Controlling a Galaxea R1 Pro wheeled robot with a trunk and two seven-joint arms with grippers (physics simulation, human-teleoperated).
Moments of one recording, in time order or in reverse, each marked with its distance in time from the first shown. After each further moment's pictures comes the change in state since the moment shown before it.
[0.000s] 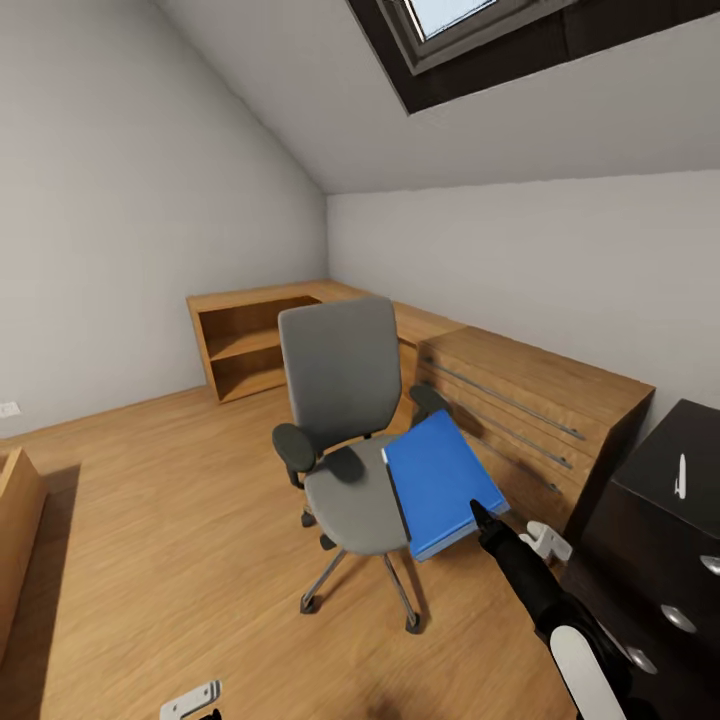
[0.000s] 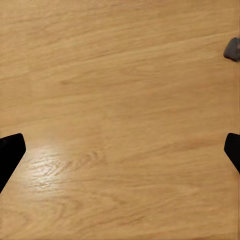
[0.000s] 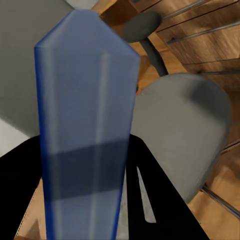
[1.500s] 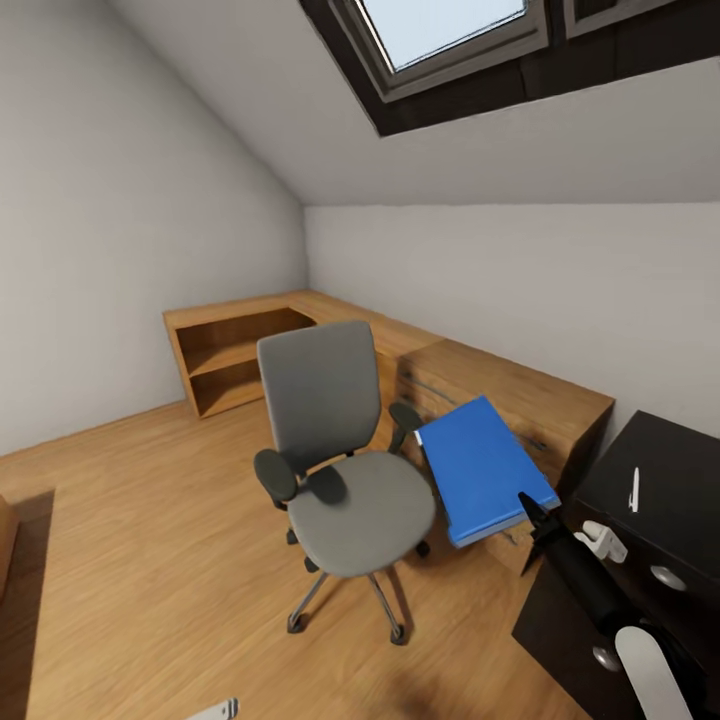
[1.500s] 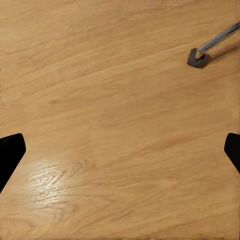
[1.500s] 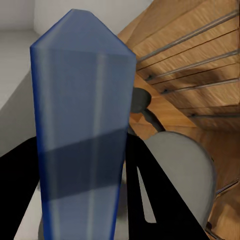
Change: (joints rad) left arm 0.000 -0.062 -0.002 0.098 -0.104 -0.110 0.004; right arm 0.005 -0.027 -0.241 -0.003 -0.063 0.100 0.170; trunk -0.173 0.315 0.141
